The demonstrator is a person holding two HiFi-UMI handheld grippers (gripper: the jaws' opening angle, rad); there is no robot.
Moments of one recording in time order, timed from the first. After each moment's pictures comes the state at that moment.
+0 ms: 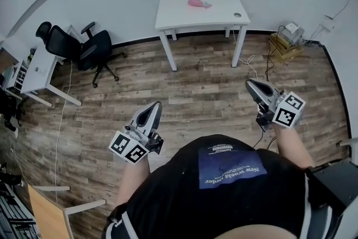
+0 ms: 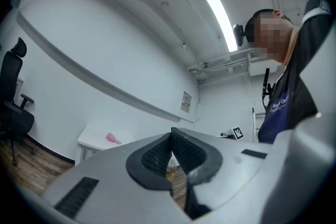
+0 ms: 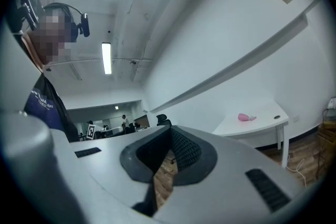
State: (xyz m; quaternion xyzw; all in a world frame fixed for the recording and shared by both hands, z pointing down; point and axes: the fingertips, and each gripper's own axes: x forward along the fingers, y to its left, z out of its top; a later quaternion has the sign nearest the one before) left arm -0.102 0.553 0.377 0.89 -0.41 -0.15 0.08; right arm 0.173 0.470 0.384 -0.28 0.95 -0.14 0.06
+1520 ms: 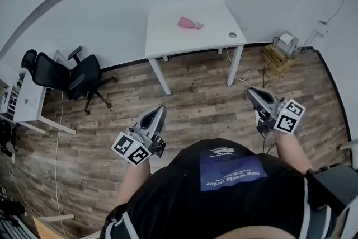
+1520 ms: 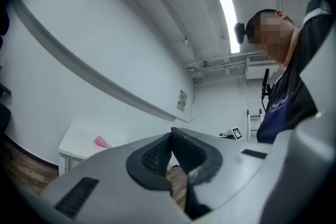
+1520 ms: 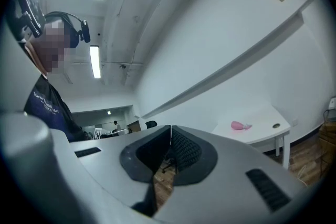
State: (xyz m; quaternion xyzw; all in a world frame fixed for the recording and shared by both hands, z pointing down) left arm -0.100 0.365 0.374 0.92 -0.35 -0.15 0.09; right arm 0.176 0.321 0.380 -0.31 0.94 -0.14 0.09
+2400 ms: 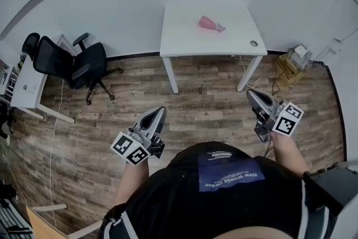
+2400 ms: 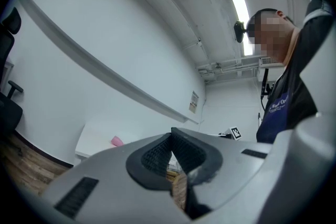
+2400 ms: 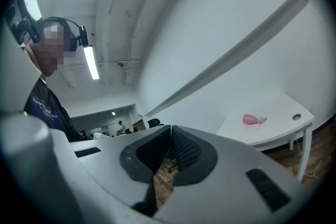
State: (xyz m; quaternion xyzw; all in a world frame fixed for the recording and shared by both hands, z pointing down) left arm -0.192 0.288 0.395 0.90 -0.39 -0.16 0.12; right arm 0.078 0.215 0.391 -0.27 0.94 -0.18 0.07
